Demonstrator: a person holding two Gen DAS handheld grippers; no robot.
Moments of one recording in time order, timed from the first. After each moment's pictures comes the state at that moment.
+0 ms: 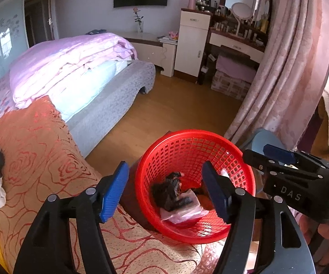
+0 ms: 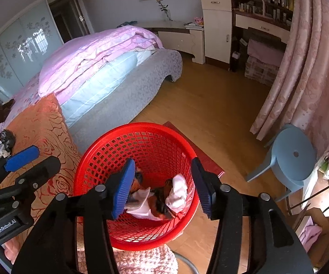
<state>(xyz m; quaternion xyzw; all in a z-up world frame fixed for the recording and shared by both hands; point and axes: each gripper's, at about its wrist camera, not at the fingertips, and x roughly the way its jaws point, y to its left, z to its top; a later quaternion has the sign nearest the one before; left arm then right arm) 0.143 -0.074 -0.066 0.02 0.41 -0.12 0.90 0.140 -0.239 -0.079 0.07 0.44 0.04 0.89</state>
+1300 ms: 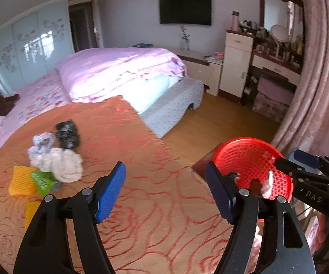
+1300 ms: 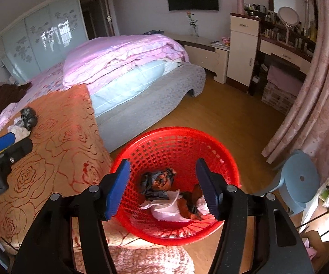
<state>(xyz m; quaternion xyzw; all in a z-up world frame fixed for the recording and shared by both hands) 0.083 0.018 -0.036 0.01 0.36 0.02 0.93 0.112 -0.178 -0.062 0.01 0.39 0.10 0.91</state>
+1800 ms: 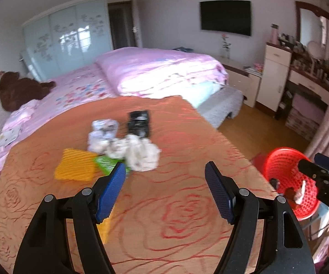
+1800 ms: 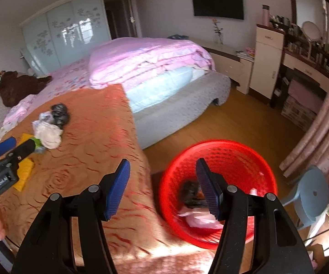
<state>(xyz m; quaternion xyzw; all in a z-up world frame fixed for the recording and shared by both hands) 0.052 0.099 -0.026 -0.01 0.34 0.14 0.93 0.101 -0.107 -0.038 0.00 0.37 0.17 0.91</state>
